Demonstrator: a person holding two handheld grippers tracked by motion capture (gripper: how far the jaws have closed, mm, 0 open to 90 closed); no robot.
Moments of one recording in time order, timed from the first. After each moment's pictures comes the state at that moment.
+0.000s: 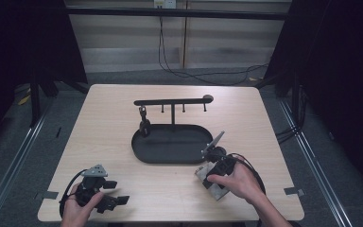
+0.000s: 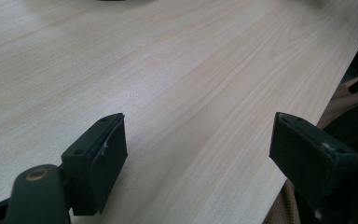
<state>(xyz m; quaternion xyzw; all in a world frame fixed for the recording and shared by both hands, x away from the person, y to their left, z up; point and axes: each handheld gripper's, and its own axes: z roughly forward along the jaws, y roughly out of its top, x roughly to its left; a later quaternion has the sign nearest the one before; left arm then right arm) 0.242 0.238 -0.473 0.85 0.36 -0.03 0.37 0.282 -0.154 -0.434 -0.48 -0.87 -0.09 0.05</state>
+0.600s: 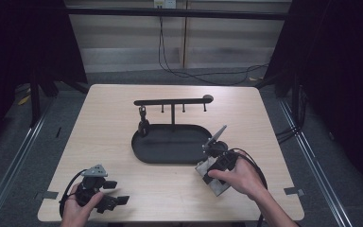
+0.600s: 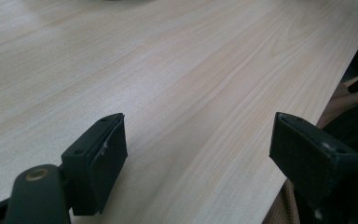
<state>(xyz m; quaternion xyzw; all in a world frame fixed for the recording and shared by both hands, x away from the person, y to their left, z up) 0.242 0.238 -0.473 0.85 0.36 -0.03 0.38 0.286 -0.155 -0.414 -0.48 -0.87 -0.10 0.04</state>
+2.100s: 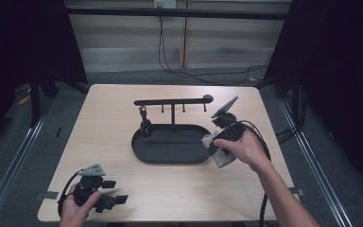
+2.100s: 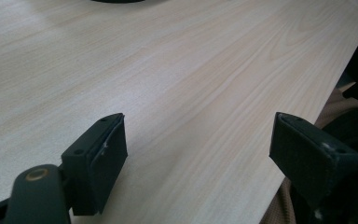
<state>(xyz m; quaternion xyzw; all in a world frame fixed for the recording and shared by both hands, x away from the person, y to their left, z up) 0.242 0.242 -0.472 0.85 0.37 -0.04 0.38 0.344 -0.179 -0.370 -0.53 -0.84 -0.13 0.02</state>
